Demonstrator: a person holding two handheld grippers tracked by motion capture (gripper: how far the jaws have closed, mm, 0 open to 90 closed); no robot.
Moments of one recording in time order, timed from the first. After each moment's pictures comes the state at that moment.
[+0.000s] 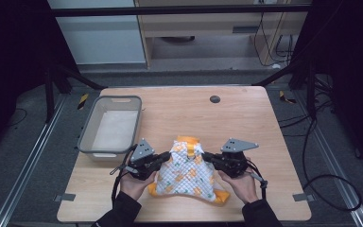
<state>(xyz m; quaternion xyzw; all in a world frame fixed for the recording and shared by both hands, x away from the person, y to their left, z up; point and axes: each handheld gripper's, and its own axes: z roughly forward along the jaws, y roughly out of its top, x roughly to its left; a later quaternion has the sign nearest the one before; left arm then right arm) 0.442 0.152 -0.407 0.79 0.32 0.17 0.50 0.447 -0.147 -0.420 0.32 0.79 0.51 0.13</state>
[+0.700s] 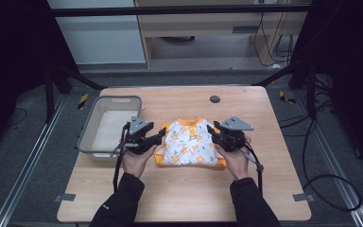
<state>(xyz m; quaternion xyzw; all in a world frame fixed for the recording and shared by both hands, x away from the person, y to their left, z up) 0.500 0.163 -0.403 0.73 0.42 0.24 0.48 0.508 -0.147 -0.413 0.40 0.73 0.48 0.29</state>
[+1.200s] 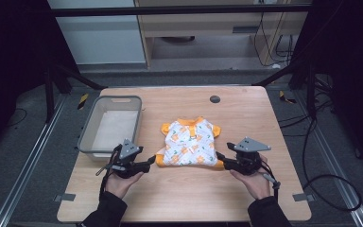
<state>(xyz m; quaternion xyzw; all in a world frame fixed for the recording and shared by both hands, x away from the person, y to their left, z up) 0.458 0.197 -0.450 0.80 0.39 0.21 0.41 0.454 -0.187 -0.440 0.37 0.78 0.45 0.23</state>
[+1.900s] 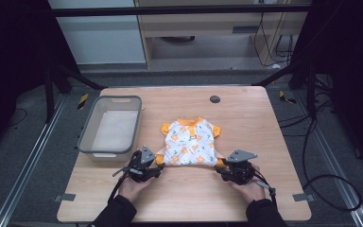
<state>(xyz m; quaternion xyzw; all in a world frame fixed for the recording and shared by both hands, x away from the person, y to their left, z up) 0.472 0.163 -0.491 0.84 0.36 0.20 0.35 0.456 -0.180 -0.493 0.36 0.83 0.38 0.18</state>
